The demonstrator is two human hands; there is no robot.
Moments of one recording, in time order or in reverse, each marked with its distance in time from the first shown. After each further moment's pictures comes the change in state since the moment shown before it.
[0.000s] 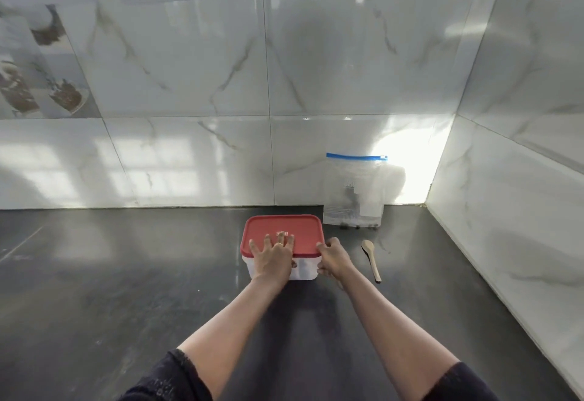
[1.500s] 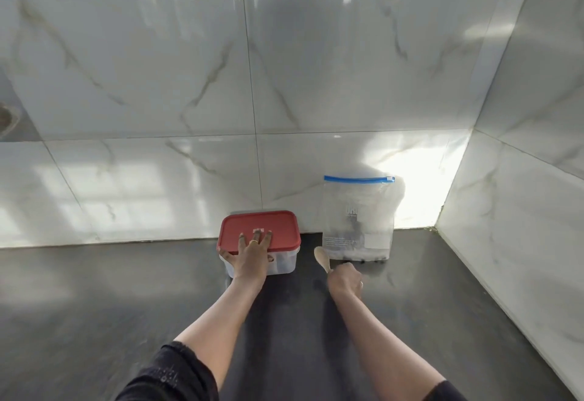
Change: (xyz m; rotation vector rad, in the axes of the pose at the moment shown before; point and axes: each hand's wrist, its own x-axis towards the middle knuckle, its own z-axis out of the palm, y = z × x) left_hand 0.136 -0.036 -0.007 -0.136 0.018 -0.168; right_hand 0.093 -0.022 -0.004 -0.396 0.383 0.180
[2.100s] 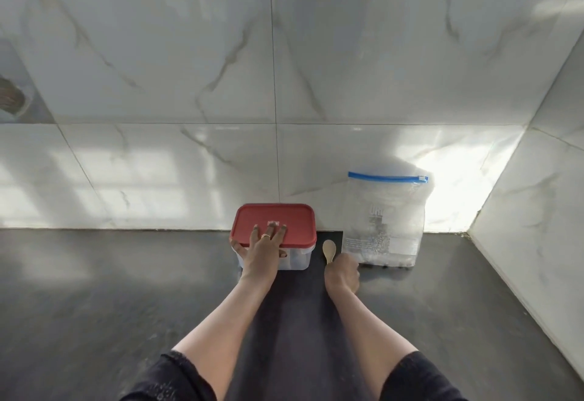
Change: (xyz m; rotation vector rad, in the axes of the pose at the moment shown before) left_hand 0.016 -0.013 0.006 -0.005 0.051 0.048; right_hand 0.015 -0.035 0.041 -0.059 -0.018 -0.065
